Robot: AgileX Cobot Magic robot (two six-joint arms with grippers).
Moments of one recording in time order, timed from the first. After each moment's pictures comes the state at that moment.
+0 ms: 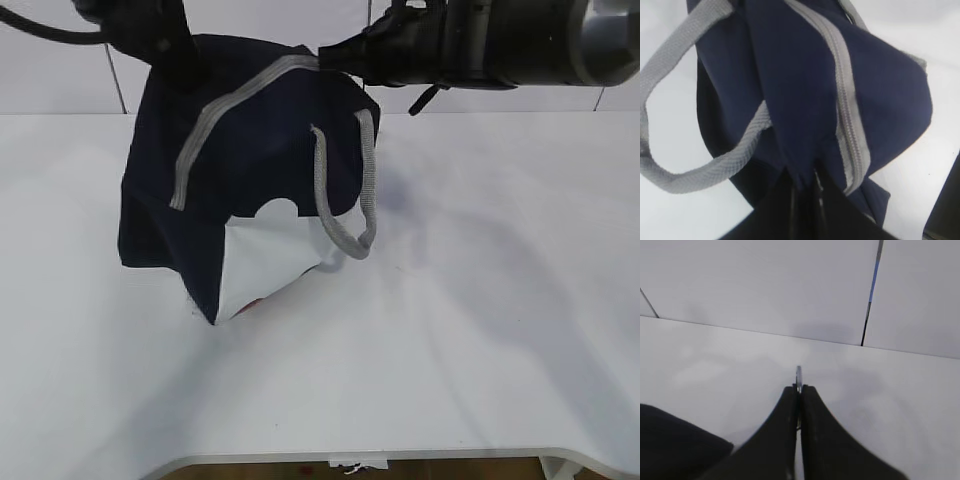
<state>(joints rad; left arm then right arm) -0.45 1.77 -1.82 -0.26 1.22 0.66 0.39 2.02 -1.59 1.86 -0.15 -1.74</state>
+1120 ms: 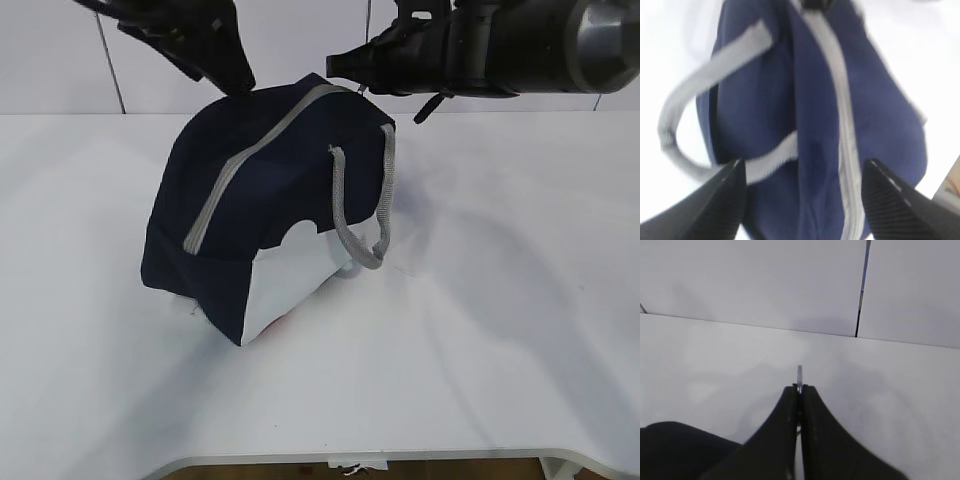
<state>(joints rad) -0.44 1.88 -1.92 -0.31 1.23 0.44 0.38 2.04 -1.59 1.86 -0.14 -1.72</state>
